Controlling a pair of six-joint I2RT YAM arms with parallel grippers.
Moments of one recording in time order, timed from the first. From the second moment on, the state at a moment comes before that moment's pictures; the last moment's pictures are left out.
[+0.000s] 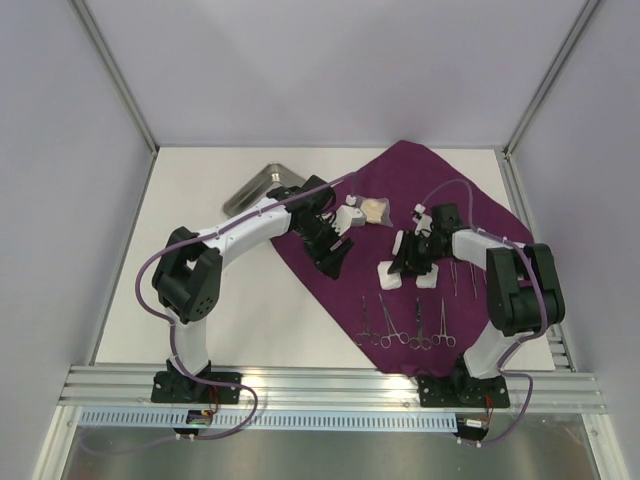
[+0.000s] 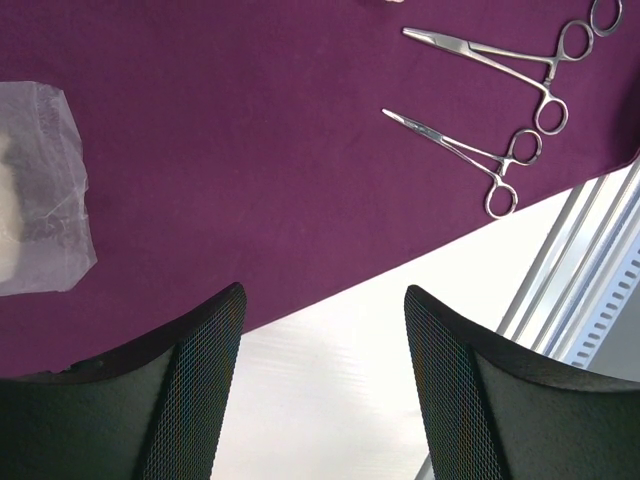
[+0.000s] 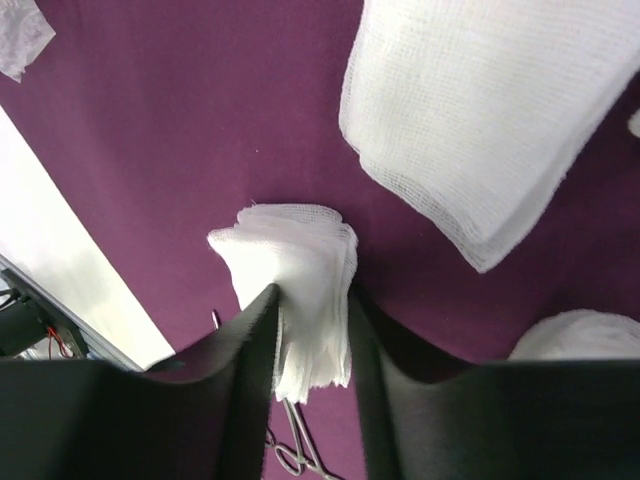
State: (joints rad) left arm -0.68 1.90 1.53 -0.83 0.52 0.29; right arm 0.11 1.70 0.89 -0.36 -0.55 0.30
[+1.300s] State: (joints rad) left arm -0.68 1.42 1.47 -0.58 0.78 0.10; right arm 0.50 0.77 0.71 0.10 -0.39 0.51
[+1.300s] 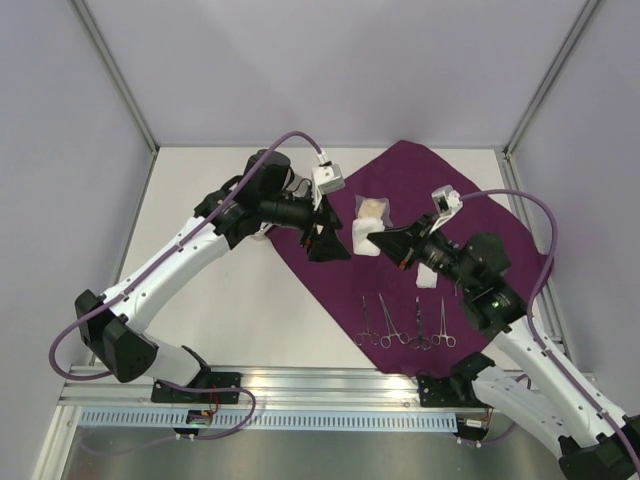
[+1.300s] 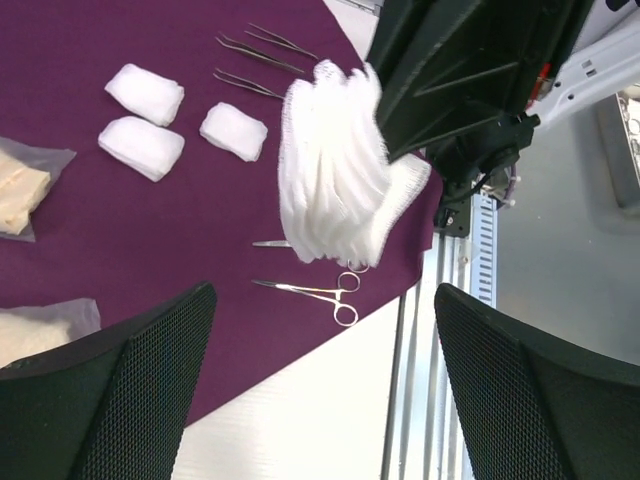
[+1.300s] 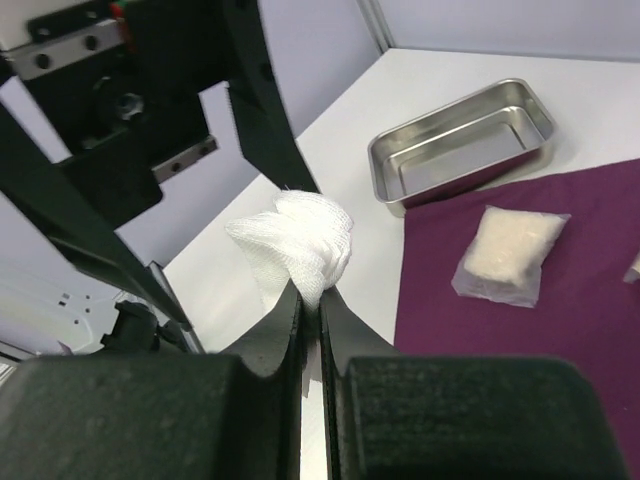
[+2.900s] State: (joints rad) left arm -0.36 1.77 1.73 -0.52 0.70 -0.12; right arm 0.55 0.92 0.76 -0.01 -0.15 0.48
